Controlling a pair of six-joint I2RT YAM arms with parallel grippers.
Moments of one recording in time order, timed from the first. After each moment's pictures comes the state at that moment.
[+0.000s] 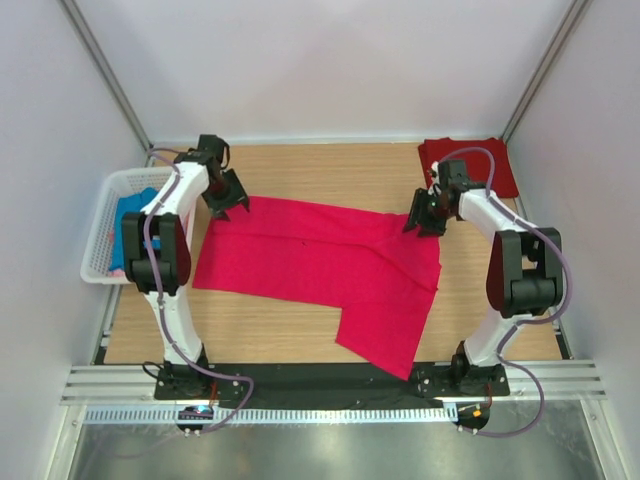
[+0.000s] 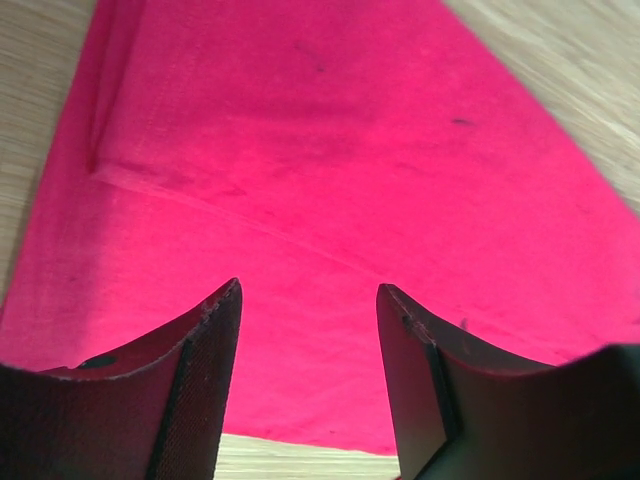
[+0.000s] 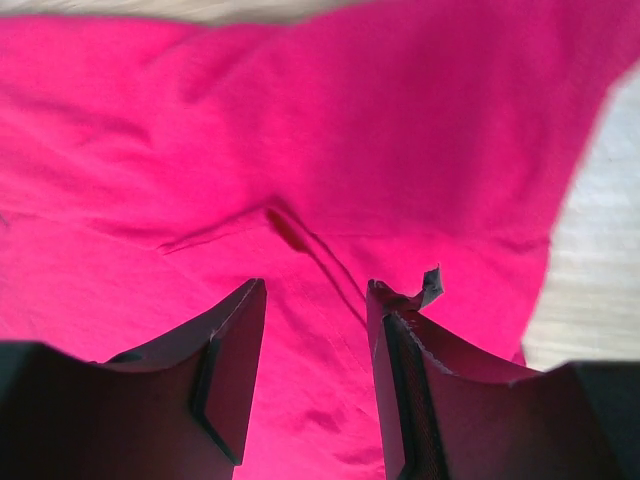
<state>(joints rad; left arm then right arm) -0.08 1.98 1.66 -0.88 0.06 -0.58 0.05 1.73 1.19 -0.58 -0.24 0.35</state>
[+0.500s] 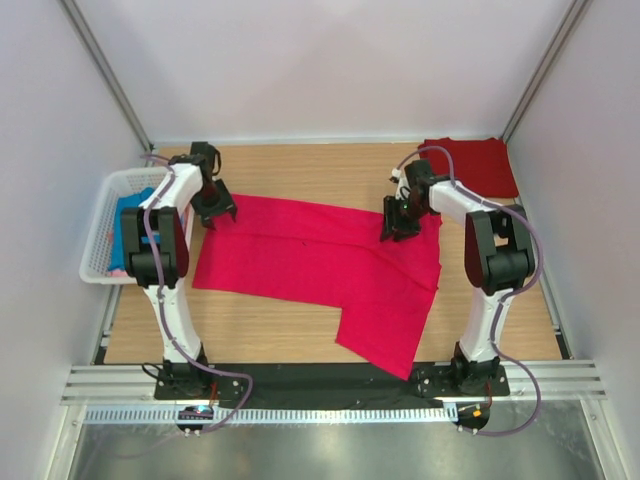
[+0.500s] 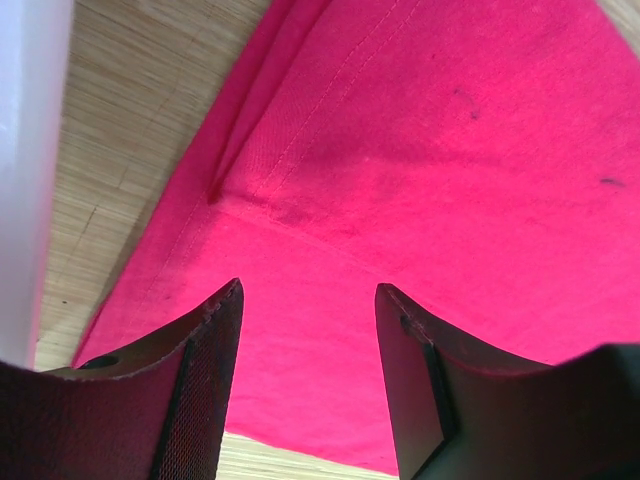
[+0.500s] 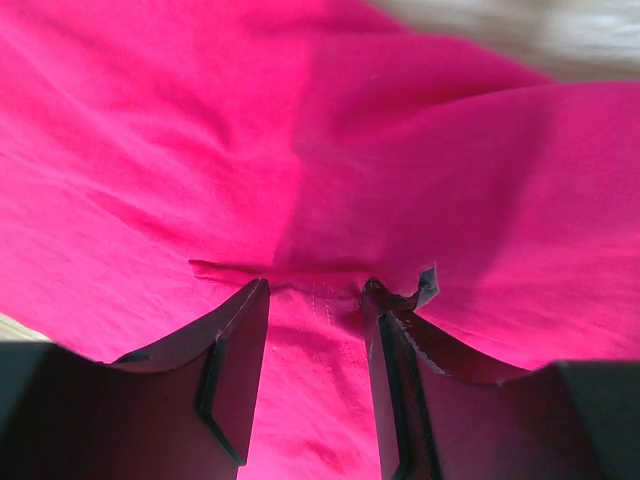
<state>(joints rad) -0.02 2.06 1.66 -0.92 -0.03 -0.54 0.18 1.96 1.37 -0.65 -0.32 0.17</state>
